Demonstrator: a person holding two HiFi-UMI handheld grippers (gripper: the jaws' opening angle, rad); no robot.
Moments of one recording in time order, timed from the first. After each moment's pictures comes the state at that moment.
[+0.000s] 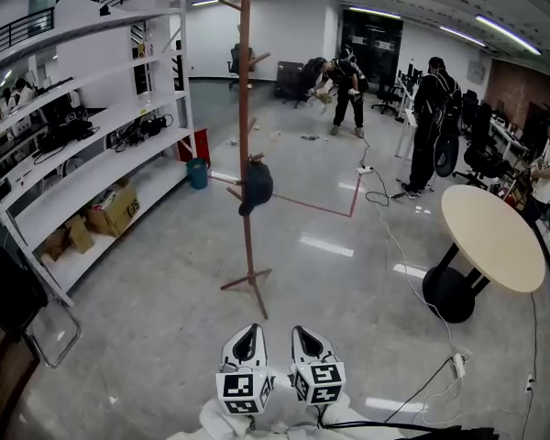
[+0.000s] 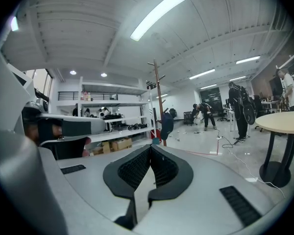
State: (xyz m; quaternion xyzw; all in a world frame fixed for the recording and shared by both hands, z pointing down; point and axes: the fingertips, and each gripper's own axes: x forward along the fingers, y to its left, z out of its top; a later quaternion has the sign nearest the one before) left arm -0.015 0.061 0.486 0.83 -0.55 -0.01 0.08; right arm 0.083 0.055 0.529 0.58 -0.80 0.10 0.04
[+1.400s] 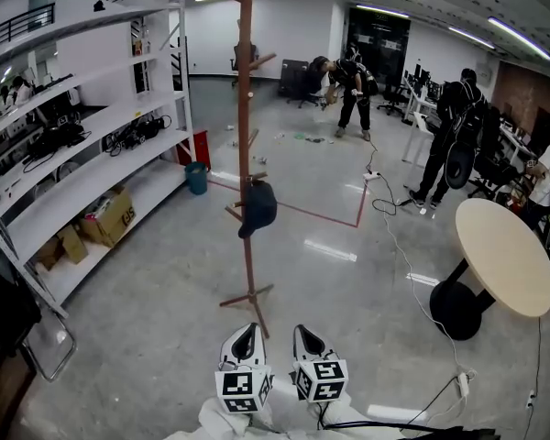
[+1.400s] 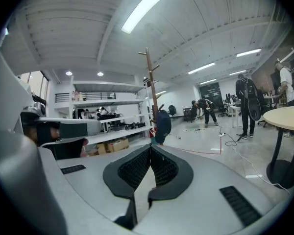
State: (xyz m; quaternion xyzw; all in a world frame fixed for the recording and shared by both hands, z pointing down) left arm -0.013 -0.077 0.491 0.82 -0.56 -0.01 0.09; right arm 0.095 -0.085 0.537 0.58 -0.80 0.12 0.04
